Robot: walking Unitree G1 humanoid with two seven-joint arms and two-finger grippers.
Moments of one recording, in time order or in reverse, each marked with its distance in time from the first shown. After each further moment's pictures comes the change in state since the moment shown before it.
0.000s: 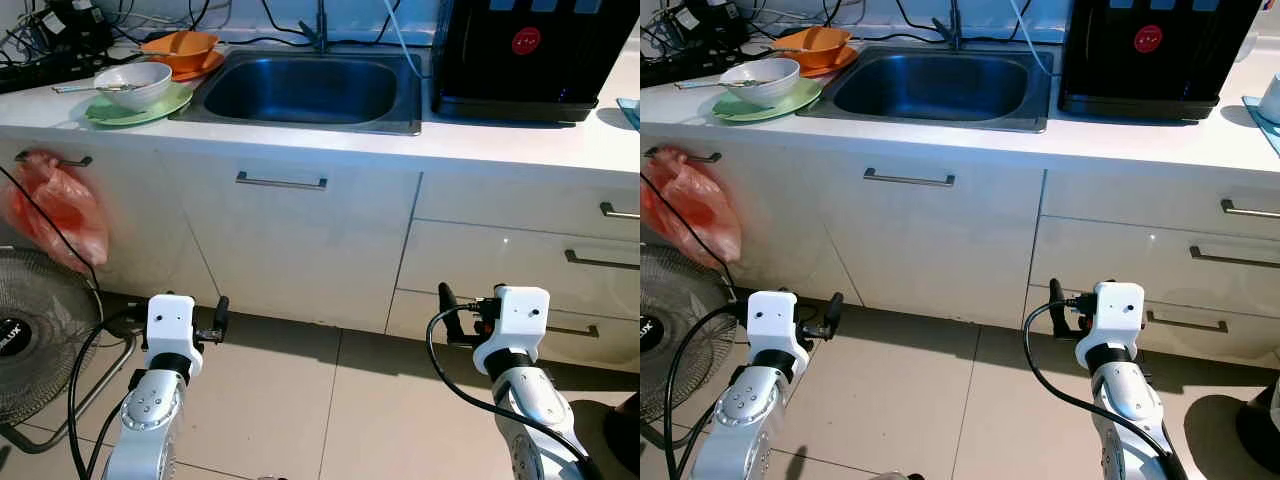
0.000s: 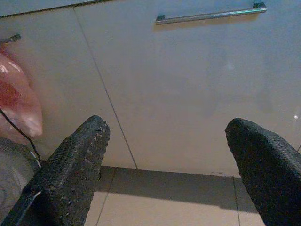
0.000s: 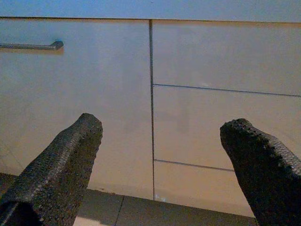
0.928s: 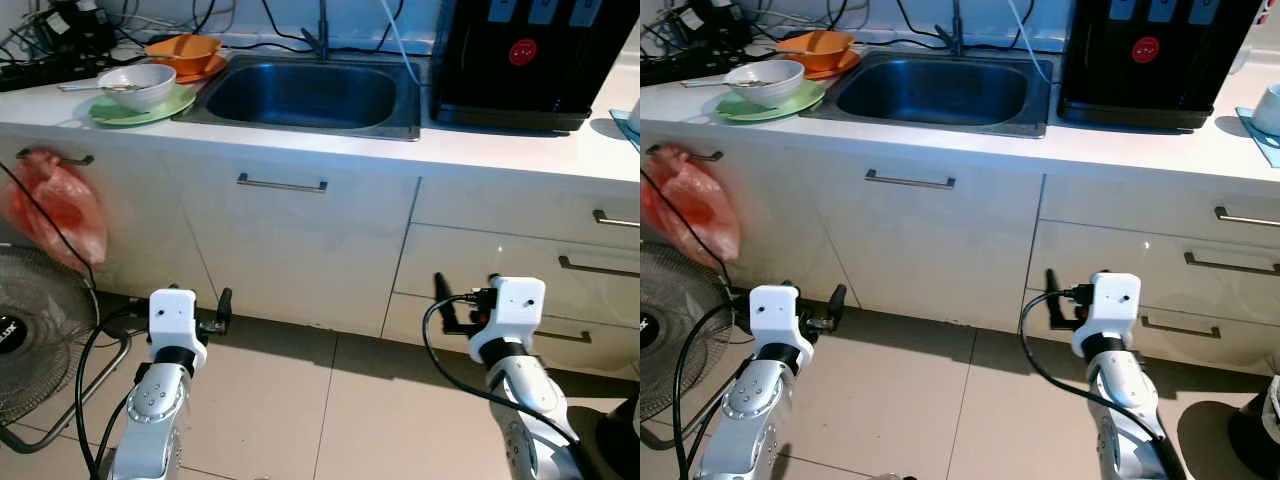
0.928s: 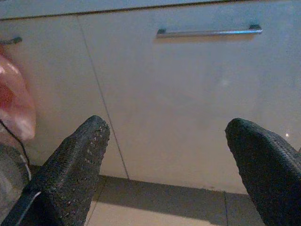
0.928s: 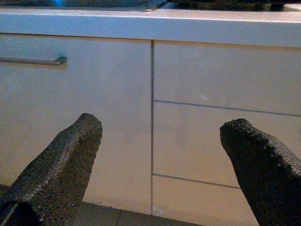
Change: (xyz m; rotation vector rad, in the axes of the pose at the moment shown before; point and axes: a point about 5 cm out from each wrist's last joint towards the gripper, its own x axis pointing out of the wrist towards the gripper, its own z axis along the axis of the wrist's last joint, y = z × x) left arm 0.008 -0.002 0.001 -0.049 -0.037 0.003; right arm 0.013 0.000 0.004 -0.003 -0.037 -0.004
